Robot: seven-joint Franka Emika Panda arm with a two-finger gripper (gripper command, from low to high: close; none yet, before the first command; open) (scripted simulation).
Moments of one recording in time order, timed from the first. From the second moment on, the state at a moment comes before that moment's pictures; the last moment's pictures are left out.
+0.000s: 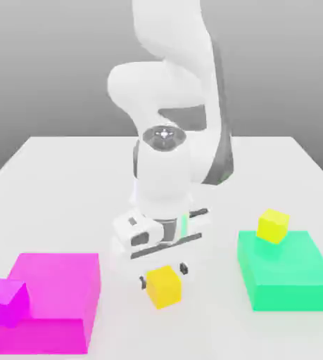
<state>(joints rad) 0.05 0.26 -0.02 -2.83 0.07 3.08 0.29</state>
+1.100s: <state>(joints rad) 0.48 -0.30 0.35 -2.90 0.20 2.60 0.61</state>
